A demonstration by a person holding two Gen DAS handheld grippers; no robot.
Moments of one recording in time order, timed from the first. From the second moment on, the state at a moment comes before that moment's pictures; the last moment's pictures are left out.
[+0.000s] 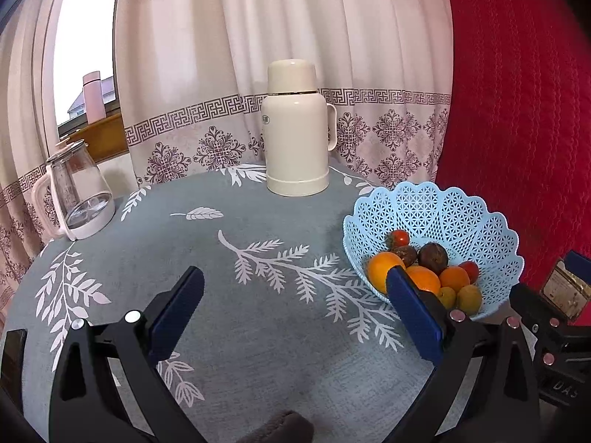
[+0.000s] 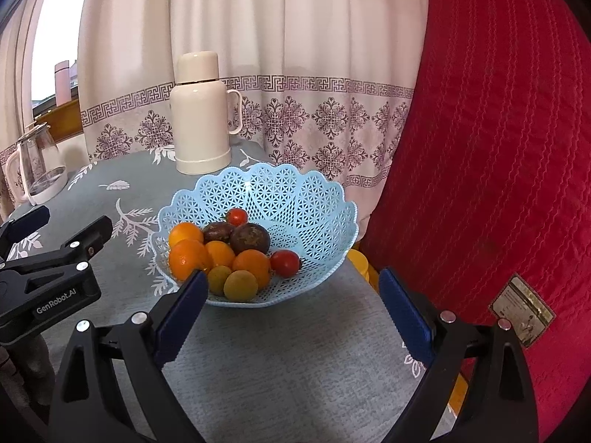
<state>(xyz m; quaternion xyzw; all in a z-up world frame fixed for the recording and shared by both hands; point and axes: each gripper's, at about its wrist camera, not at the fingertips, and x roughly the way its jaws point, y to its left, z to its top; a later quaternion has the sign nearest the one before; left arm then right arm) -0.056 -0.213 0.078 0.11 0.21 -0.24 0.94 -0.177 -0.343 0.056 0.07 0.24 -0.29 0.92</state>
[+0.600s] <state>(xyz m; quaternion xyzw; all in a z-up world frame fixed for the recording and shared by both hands) -0.053 -0.212 0.077 0.11 0.21 -0.24 0.94 -0.172 -0.343 0.055 0.06 0.24 -0.29 0.92</state>
